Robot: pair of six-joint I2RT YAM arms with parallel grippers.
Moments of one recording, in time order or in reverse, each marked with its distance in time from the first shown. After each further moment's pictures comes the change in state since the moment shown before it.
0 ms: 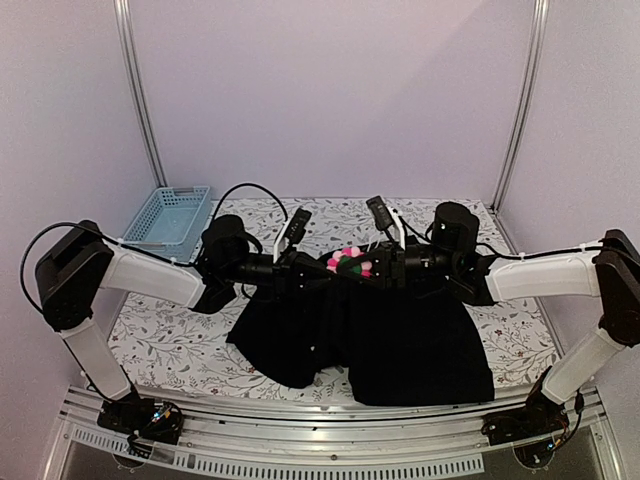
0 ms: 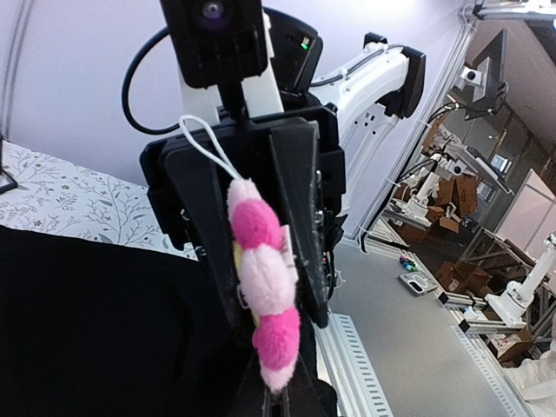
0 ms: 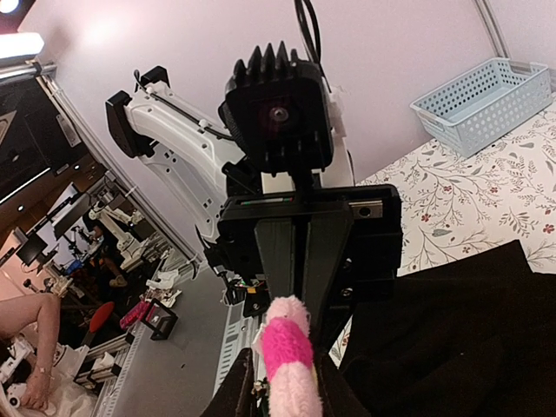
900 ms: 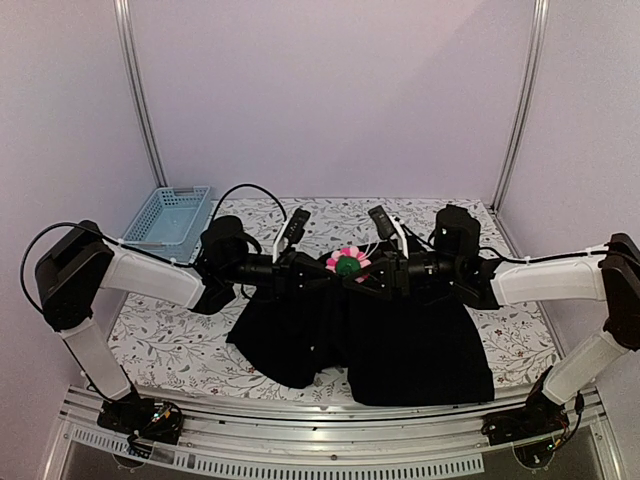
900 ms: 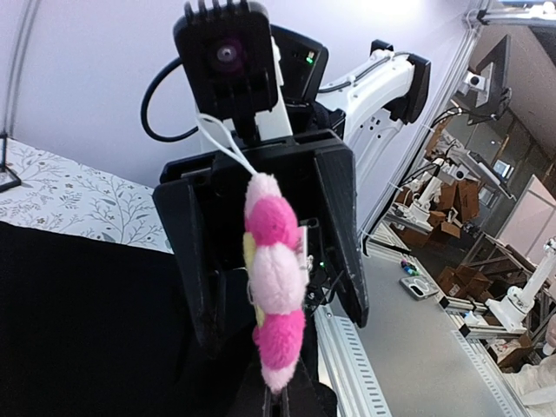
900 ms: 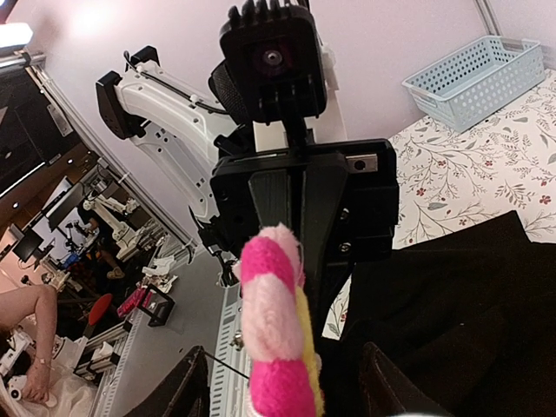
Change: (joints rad) left arm 0.009 0.000 -0.008 0.011 -0.010 -0.016; right arm -0.003 -0.036 -0.040 -0.080 0.001 -0.041
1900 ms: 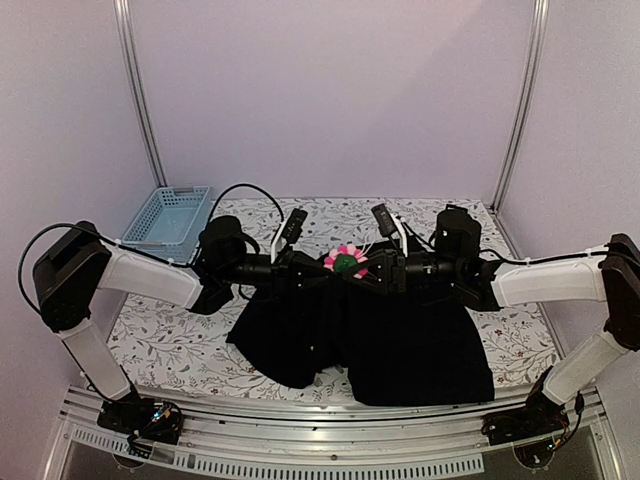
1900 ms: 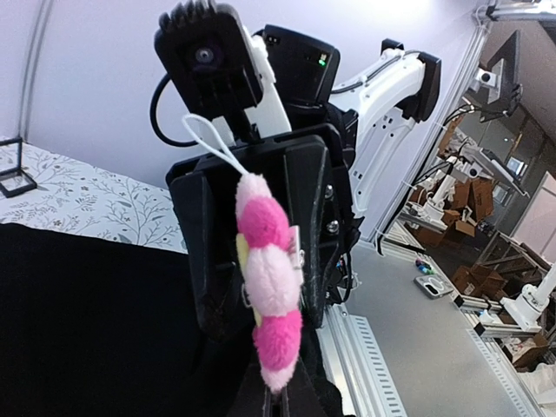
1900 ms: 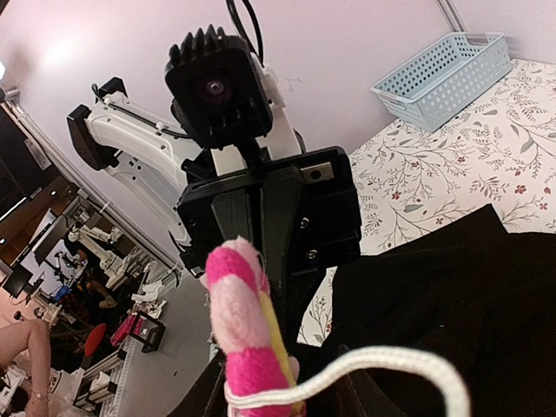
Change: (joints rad) left arm 0.000 -0.014 -0.011 -0.018 -0.014 0.045; right arm -0.002 -0.004 -0.013 0.013 0.111 0.059
